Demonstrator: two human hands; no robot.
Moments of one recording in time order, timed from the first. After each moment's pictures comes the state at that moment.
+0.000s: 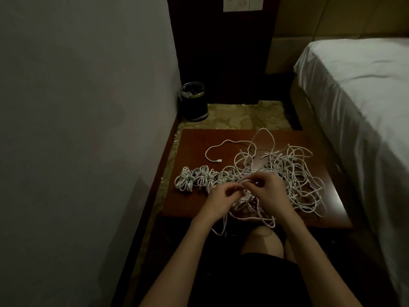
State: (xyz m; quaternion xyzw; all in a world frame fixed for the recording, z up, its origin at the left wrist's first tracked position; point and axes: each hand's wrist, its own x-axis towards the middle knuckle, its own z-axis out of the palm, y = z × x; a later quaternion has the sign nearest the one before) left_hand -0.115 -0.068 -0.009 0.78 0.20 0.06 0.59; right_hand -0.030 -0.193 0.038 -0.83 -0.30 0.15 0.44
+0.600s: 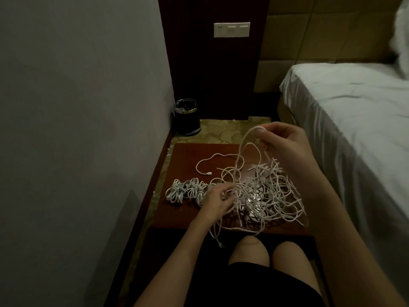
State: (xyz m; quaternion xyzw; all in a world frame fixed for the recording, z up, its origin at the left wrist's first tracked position) left_hand -0.093 -0.078 0.000 0.83 0.19 0.12 0.51; right_hand -0.003 -0.212 0.176 -0.65 -0.27 0.15 0.70
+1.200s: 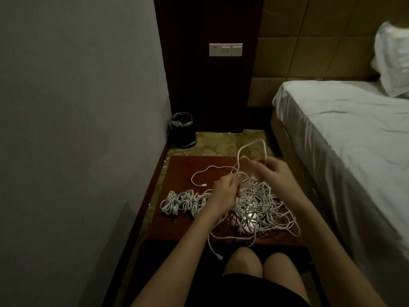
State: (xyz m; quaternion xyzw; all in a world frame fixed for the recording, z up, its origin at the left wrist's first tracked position) left_hand -0.071 -0.104 0.077 0.81 0.15 0.14 0.56; right_hand 0.000 -0.231 0.140 -0.75 -0.31 0.16 0.56
